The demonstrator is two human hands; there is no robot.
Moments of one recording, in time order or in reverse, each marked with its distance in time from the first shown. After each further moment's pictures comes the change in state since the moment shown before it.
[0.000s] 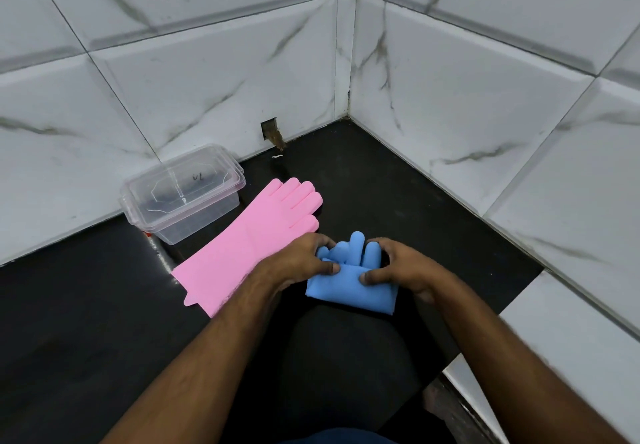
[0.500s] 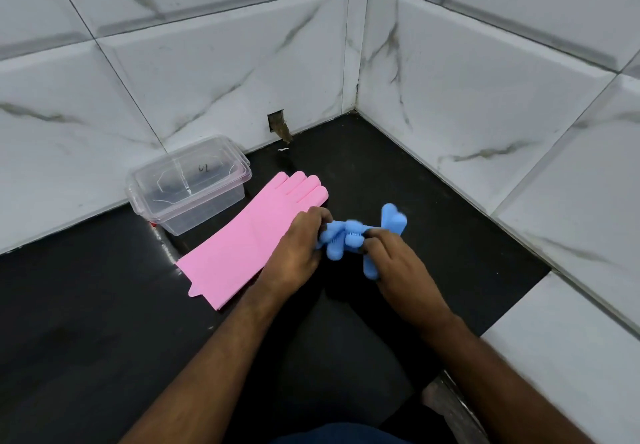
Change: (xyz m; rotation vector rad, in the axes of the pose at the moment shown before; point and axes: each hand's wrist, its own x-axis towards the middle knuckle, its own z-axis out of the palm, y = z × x) left_hand -0.022 -0.021 0.011 0.188 0.548 0.475; right_hand -0.028 0.005 0.036 -0.823 0.473 -0.919
